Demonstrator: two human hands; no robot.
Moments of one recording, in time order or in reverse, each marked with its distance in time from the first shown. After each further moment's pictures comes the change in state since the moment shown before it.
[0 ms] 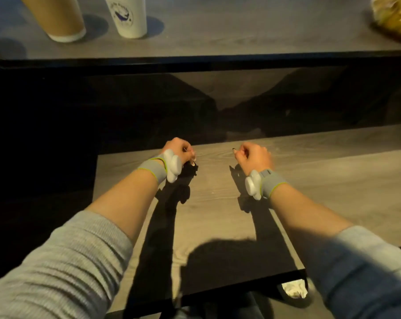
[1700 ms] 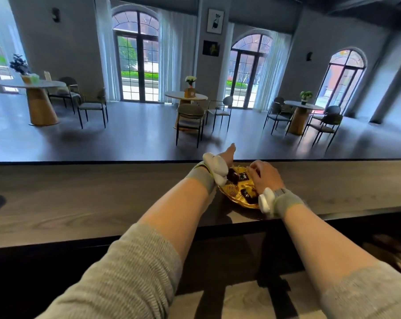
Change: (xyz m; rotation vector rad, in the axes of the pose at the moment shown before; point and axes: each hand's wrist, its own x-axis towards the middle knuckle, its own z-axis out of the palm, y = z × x) left_hand 0.169 0.539 0.029 -0.727 -0.091 0.096; right_hand 0.260 0.152 -0.390 -0.071 0.302 -0.181
